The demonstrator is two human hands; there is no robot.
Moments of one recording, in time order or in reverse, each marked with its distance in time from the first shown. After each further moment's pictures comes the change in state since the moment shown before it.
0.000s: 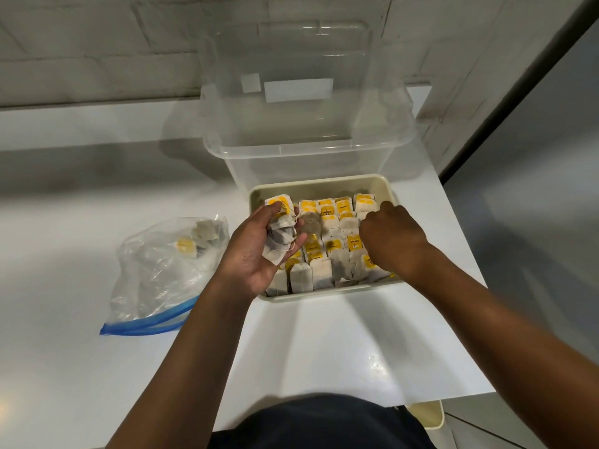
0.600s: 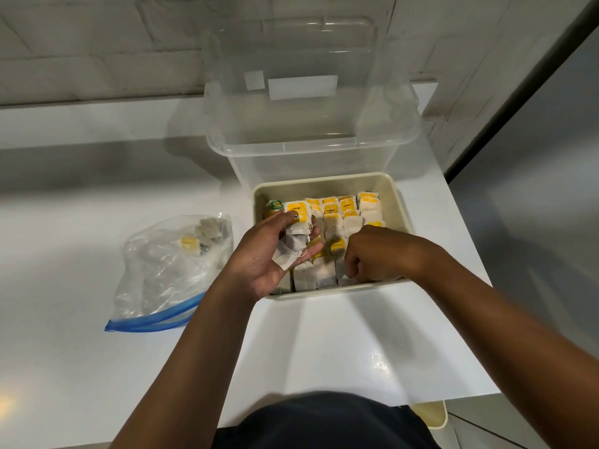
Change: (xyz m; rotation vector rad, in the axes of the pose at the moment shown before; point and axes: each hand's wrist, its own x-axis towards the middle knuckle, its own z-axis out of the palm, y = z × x) left_hand -0.004 -0.005 0.007 0.064 -0.037 -0.065; right_hand 0.002 -0.006 0.003 0.512 -0.220 -0.322
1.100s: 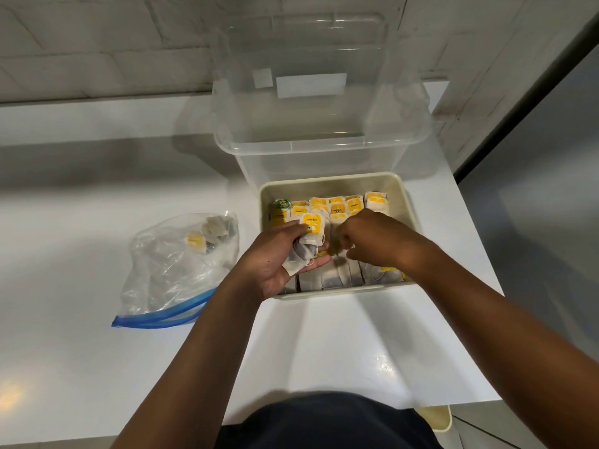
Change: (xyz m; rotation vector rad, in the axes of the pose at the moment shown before) left_hand 0.007 -0.007 -0.001 0.155 0.035 -0.081; right_hand 0.026 0.003 -0.002 -0.005 0.255 0.010
